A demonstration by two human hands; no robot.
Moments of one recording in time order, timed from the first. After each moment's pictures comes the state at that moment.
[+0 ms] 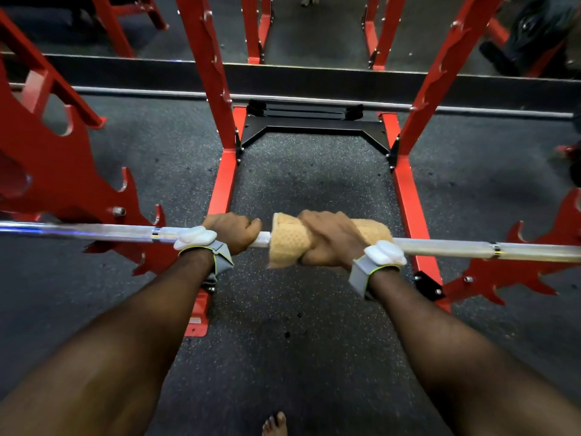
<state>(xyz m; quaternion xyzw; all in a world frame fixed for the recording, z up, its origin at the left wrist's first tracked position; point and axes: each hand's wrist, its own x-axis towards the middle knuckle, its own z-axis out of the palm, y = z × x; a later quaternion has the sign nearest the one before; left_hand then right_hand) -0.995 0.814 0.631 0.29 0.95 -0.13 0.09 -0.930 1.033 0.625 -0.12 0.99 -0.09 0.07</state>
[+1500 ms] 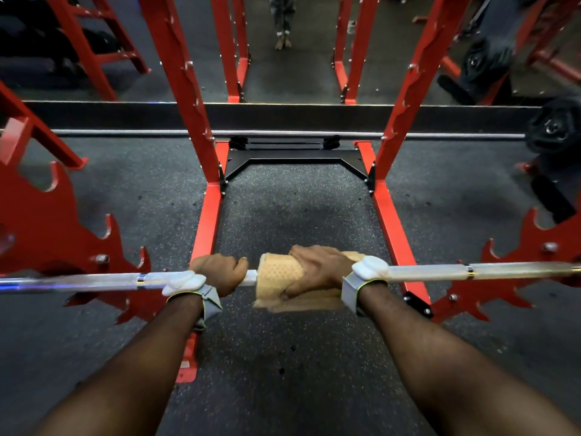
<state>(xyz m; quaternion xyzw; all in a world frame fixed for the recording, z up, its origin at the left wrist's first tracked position) -0.999 0.809 0.620 0.38 0.90 -0.21 0.07 -0.941 1.050 0.645 -0.07 0.95 -0.19 0.24</state>
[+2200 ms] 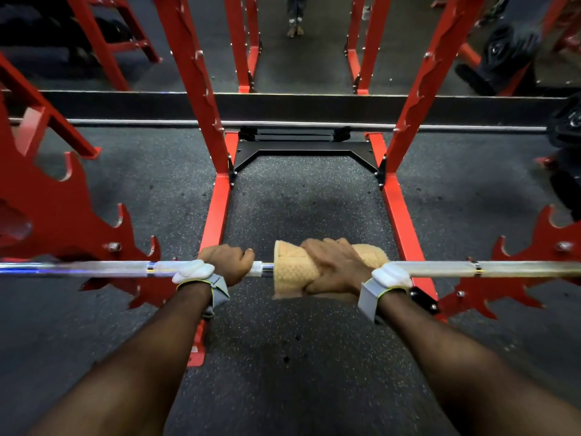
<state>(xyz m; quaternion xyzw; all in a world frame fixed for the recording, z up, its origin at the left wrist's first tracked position) -0.997 0.813 0.622 0.36 0.91 -0.21 0.06 -0.923 1.060 0.636 -0.11 0.98 -0.10 0.16</state>
